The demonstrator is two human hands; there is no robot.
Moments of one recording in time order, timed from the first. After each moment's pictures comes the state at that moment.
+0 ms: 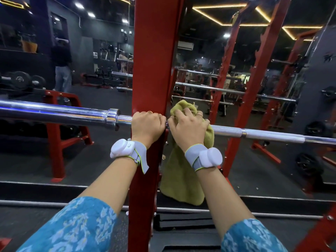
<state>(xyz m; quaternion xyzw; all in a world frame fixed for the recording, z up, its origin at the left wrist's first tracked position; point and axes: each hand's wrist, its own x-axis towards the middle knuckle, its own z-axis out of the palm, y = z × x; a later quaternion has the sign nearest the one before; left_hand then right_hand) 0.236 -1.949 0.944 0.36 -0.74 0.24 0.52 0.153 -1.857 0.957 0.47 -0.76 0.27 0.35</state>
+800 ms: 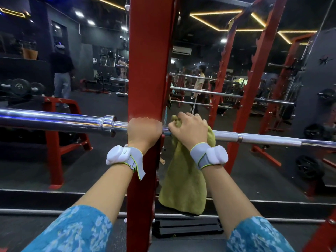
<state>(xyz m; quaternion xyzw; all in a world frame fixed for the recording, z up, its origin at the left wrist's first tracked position) 0.236 -1.947 0.944 0.38 -0.74 0.24 0.51 0.126 -1.857 0.970 0.51 -0.75 0.29 0.30</state>
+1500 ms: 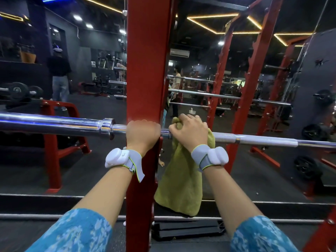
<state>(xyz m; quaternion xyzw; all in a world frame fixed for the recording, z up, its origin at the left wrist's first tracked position) 0.237 -1.947 0.944 0.38 -0.74 0.23 0.51 0.124 -1.851 0.973 0.50 -0.77 0.29 0.26</state>
